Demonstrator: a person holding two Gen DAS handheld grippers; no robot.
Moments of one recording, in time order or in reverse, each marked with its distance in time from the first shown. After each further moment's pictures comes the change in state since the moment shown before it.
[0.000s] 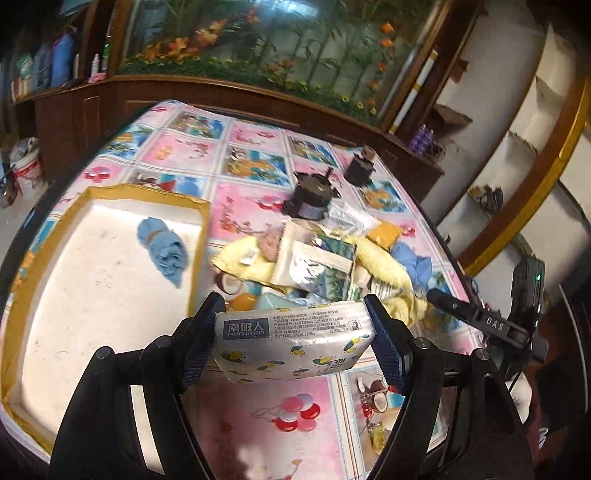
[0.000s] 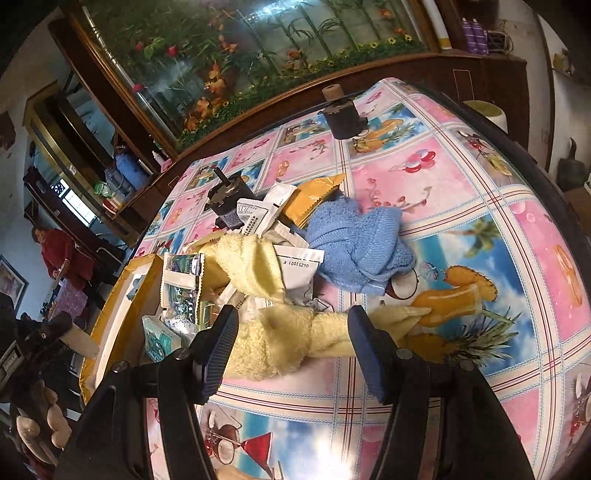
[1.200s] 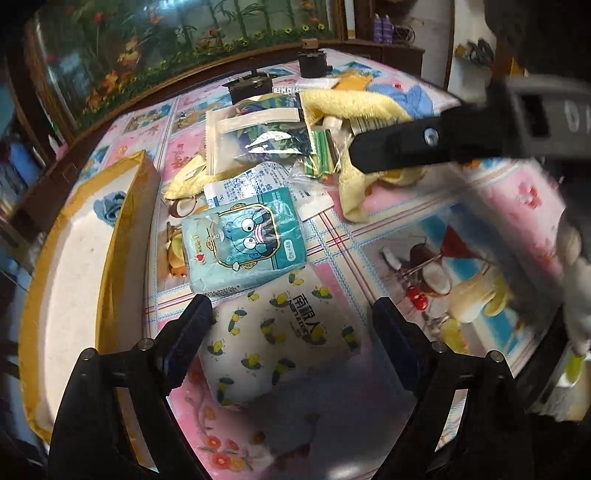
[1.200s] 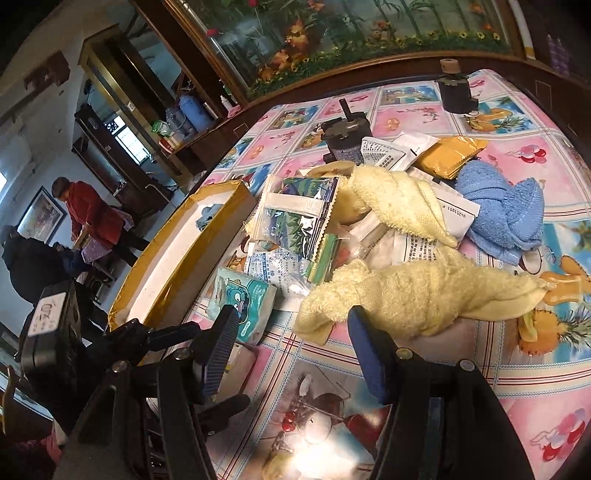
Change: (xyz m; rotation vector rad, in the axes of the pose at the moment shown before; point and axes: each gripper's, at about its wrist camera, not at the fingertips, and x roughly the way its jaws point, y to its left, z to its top) left arm 0.060 -0.061 -0.103 0.503 0.165 0.271; right arm 0.020 0.073 -0.040 -0.211 0.139 0.174
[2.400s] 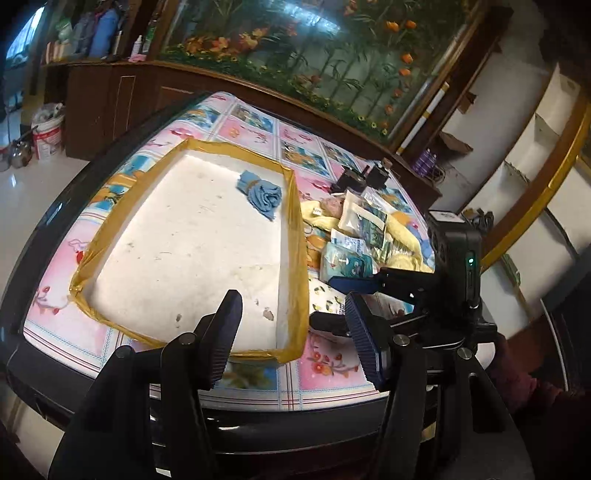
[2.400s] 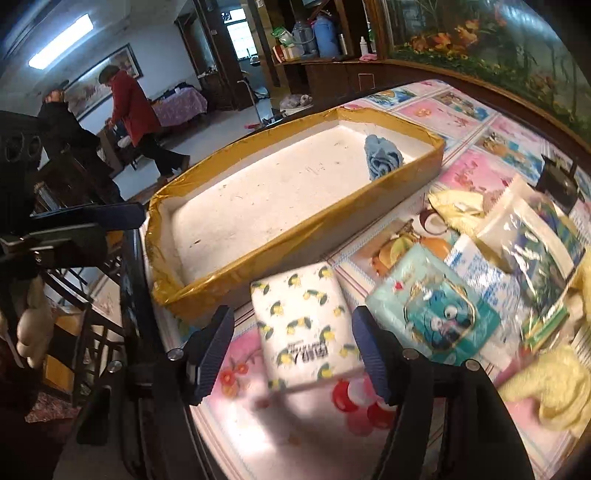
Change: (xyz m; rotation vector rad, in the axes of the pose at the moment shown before) left arm -0.114 0.183 -0.107 -0.669 -0.231 -0.304; right arm 0.096 0.150 -0.023 -0.543 0.229 0.105
